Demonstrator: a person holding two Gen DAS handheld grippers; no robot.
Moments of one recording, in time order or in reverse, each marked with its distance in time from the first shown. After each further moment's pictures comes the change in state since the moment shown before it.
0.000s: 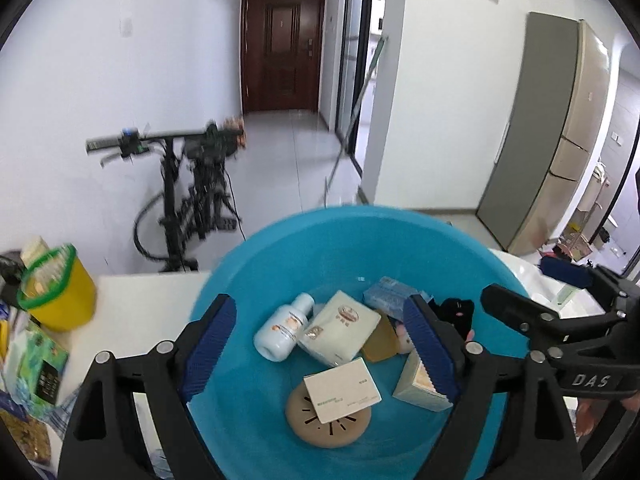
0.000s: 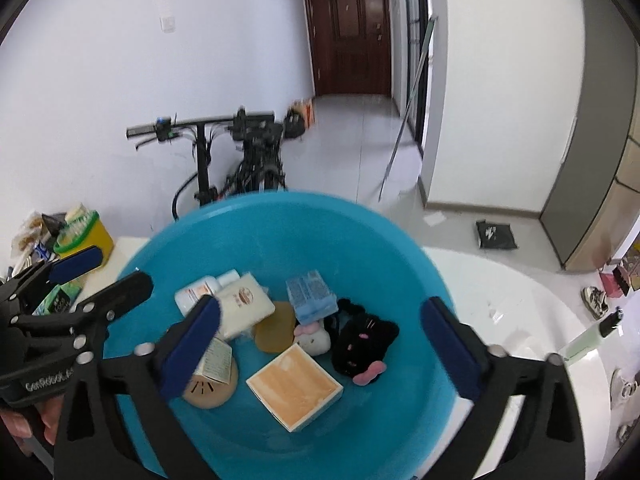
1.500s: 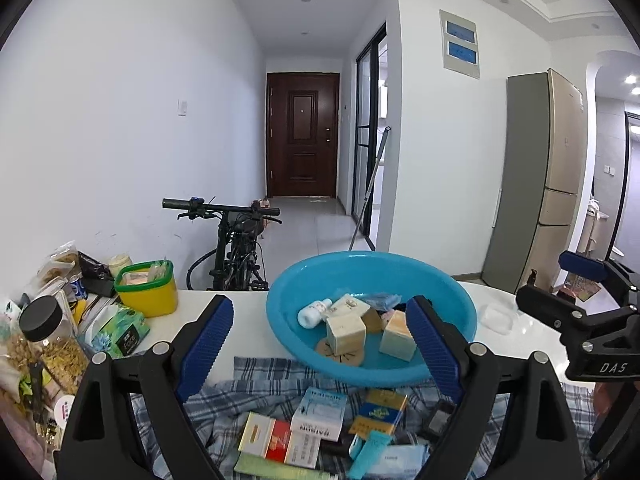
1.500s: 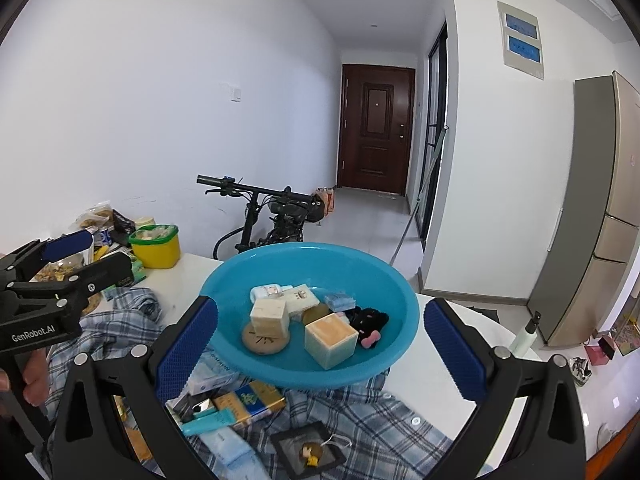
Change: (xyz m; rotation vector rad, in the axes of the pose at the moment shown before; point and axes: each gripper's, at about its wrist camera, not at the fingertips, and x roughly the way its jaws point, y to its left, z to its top) left arm -0.234 0.000 -0.109 -0.016 -0.318 0.065; right arm -0.205 0.048 -0.107 -0.165 -0.338 0.023
